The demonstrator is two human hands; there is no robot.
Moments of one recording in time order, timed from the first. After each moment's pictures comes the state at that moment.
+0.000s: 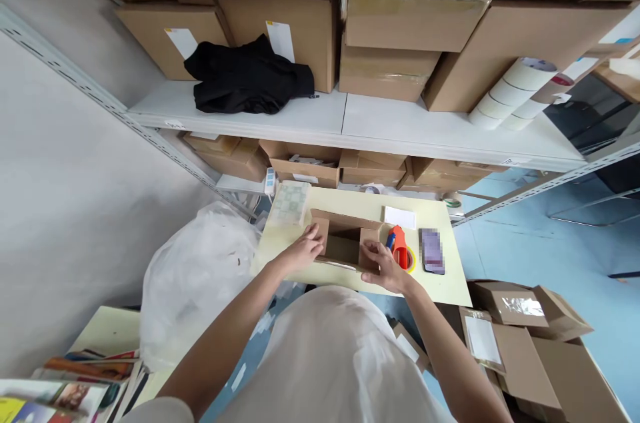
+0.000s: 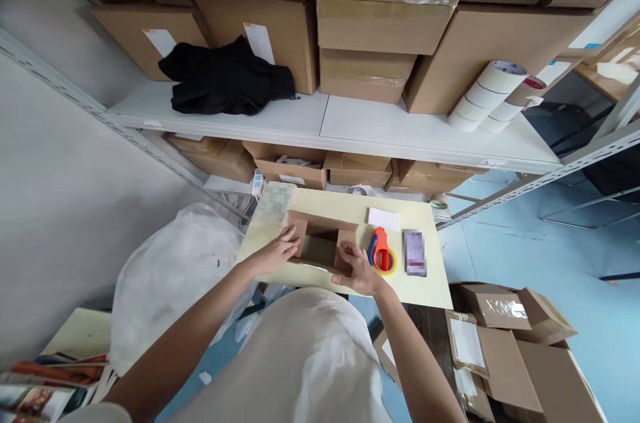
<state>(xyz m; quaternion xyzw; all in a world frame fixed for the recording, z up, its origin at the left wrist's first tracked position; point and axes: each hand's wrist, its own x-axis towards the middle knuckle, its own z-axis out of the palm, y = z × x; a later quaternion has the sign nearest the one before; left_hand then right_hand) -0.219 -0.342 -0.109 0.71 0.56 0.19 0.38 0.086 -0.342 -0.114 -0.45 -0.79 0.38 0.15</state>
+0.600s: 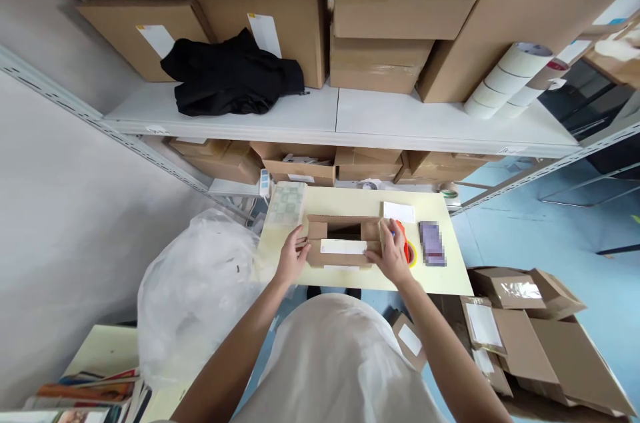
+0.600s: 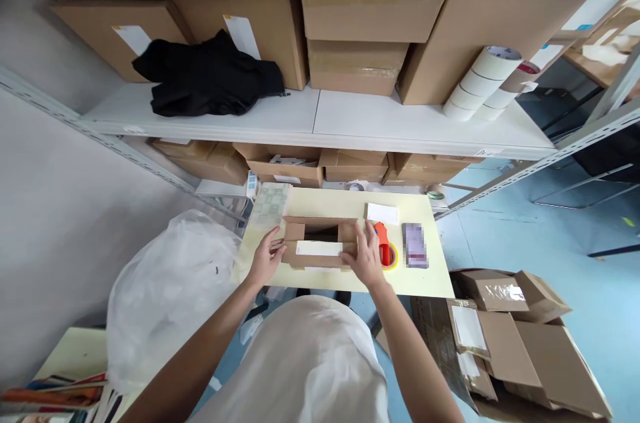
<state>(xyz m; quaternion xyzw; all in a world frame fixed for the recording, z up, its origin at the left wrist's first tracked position) -0.220 -0.360 -0.161 0.55 0.63 0.42 0.36 0.071 -0.336 -0.133 -0.58 -0.74 0.18 0.30</state>
